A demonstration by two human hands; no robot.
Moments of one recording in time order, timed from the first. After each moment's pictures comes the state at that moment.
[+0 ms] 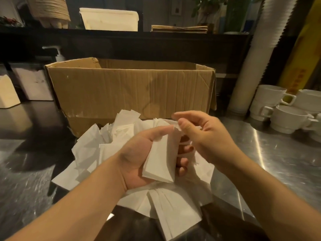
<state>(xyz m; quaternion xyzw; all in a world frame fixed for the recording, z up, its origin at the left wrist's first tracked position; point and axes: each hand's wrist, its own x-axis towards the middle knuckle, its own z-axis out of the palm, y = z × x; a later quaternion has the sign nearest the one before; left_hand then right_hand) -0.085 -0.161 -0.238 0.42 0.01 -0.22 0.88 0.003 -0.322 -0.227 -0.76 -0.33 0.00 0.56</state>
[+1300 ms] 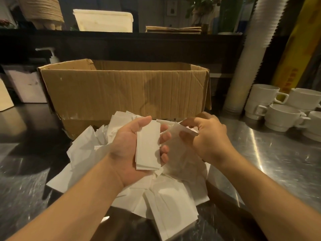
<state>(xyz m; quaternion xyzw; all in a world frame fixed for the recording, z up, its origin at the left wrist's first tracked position) -0.083 -0.161 -0.232 0.40 0.08 -0.07 0.91 0.027 -0.327 -0.237 -0.90 -0.24 -0.10 0.33</state>
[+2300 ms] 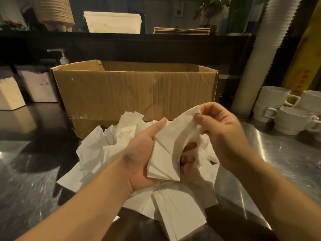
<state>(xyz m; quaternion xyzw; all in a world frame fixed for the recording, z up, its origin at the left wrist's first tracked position) -0.081 -0.164 -0.239 0.41 0.03 -0.15 0.90 0.008 -0.328 -0.220 -0.65 -0.29 0.02 0.70</state>
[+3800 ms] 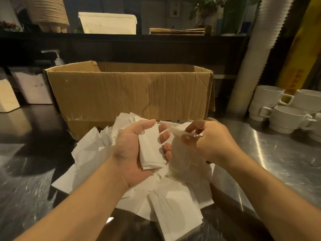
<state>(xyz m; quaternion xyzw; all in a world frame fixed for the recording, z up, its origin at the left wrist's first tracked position) -0.080 -0.159 -0.236 0.36 0.08 -0.05 0.93 0.034 -0.325 -0.236 -0.90 -0.23 -0.02 0.38</state>
